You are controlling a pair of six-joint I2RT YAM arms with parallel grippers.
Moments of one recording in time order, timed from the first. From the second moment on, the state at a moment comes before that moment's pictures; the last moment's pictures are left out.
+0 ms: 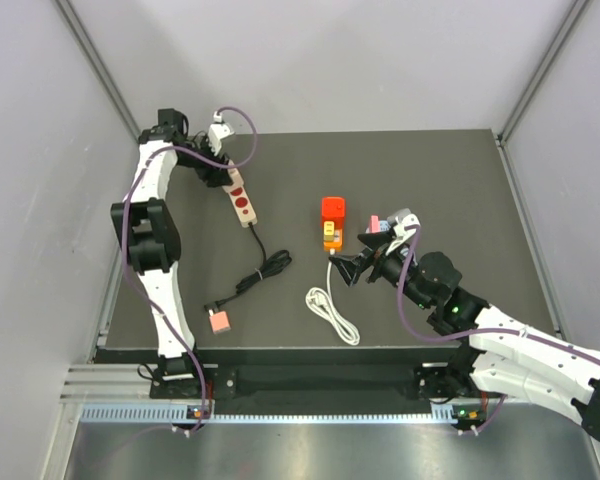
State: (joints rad) left arm 0.09 2.25 2.12 -0.96 0.77 0.97; right arm 0.86 0.83 0.47 0.38 0.08 0.28
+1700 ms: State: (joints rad) left arm 0.07 2.30 2.13 -0.96 0.72 1.00; right arm 0.85 0.83 0.47 0.38 0.09 0.27
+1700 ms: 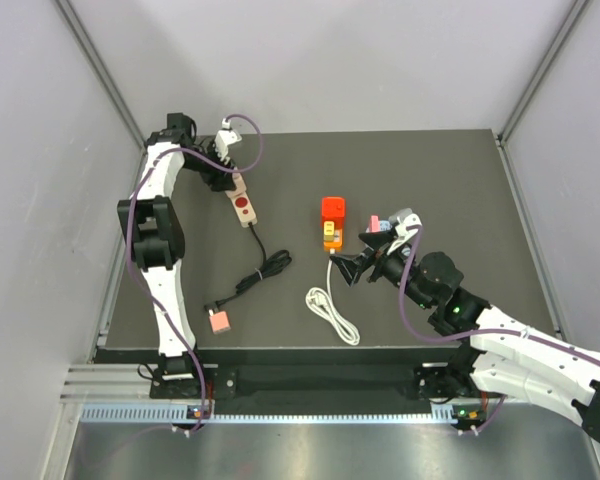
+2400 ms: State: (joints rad) left arm 0.08 2.30 2.12 -0.95 0.75 1.05; right arm 0.85 0.83 0.47 0.38 0.09 0.27
